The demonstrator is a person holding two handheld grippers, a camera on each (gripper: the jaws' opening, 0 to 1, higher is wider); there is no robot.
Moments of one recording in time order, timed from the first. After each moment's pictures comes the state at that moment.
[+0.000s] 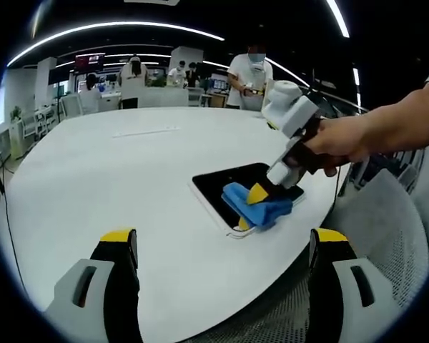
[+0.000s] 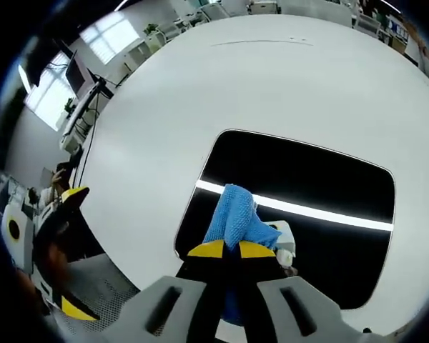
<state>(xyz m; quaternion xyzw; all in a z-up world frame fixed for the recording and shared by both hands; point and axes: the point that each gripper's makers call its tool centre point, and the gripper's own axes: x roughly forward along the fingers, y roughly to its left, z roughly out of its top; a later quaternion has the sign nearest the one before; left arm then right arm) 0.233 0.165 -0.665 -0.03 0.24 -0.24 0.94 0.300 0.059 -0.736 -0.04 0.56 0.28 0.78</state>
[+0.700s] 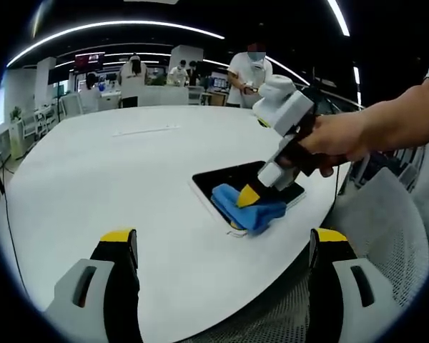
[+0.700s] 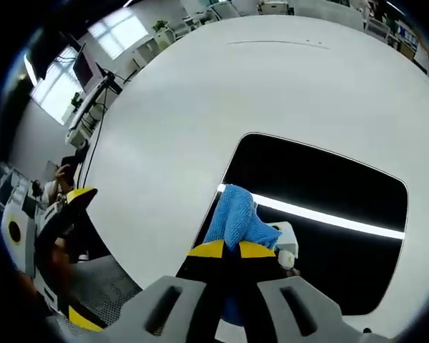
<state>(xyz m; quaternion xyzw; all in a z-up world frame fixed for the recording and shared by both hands) 0.232 0.166 -0.667 -0.03 0.24 -0.24 0.94 0.301 0.081 -0.739 -0.03 0.56 0.30 0.77</state>
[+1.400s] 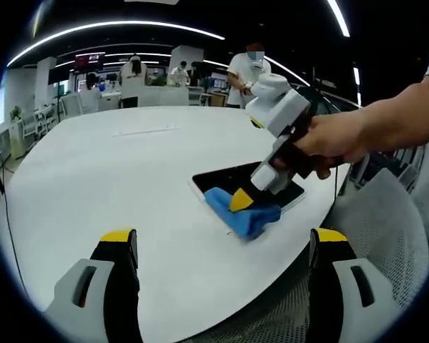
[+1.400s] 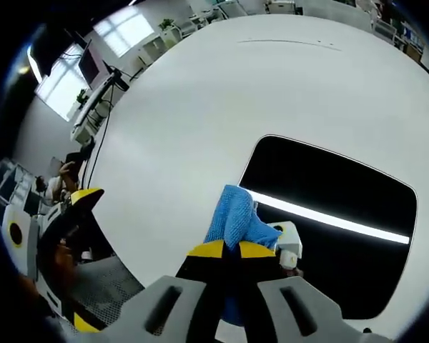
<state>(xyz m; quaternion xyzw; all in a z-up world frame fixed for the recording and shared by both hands) 0.232 0.165 -0.666 -0.03 0.24 -0.24 0.94 0.296 0.096 -0.737 -0.04 0.56 0.32 0.76</state>
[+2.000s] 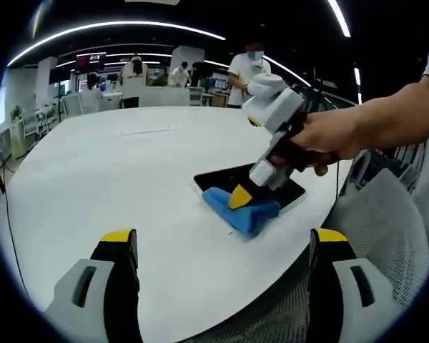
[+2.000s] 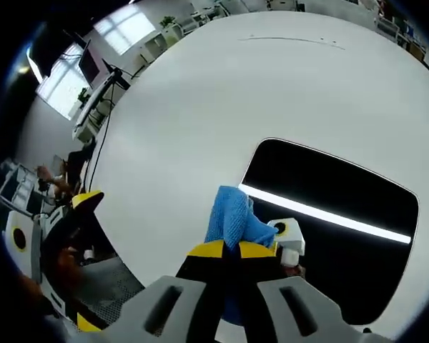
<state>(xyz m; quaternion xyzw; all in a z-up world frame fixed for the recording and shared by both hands) 0.233 0.168 -0.667 -0.03 0.24 -0.24 0.94 0.306 0.098 -0.737 -0.04 0.57 0.33 0.75</state>
